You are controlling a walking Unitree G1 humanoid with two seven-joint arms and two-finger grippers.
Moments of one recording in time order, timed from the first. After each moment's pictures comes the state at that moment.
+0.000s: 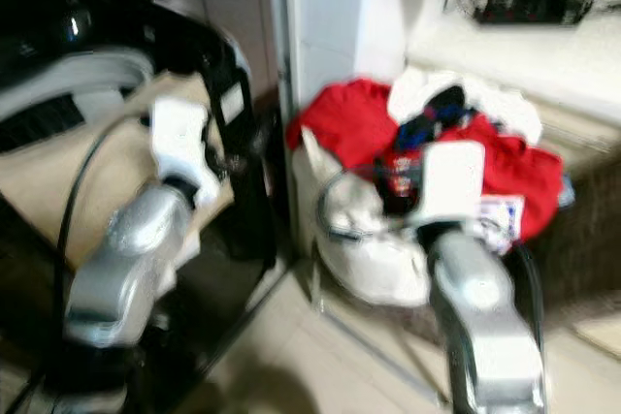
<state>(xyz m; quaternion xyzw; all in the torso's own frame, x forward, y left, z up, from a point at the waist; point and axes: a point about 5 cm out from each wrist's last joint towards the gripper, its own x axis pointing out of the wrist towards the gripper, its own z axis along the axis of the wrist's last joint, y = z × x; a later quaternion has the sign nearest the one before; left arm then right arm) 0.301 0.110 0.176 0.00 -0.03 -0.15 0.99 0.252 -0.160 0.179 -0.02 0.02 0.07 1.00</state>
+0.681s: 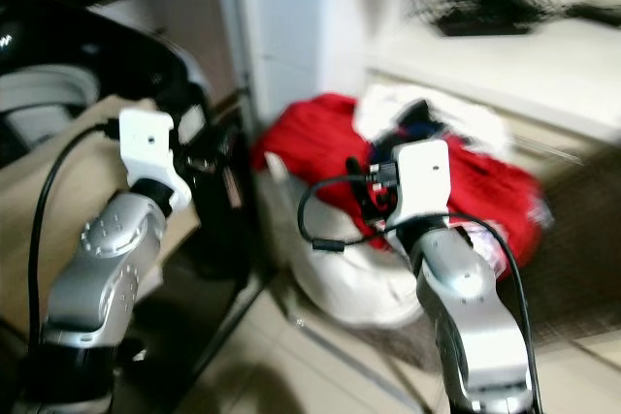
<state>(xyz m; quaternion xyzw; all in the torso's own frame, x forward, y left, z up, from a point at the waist) 0.300 0.126 0.182 0.02 -0.04 -0.12 0.99 0.256 -0.153 0.175 -0.06 0.03 0.11 0.99</state>
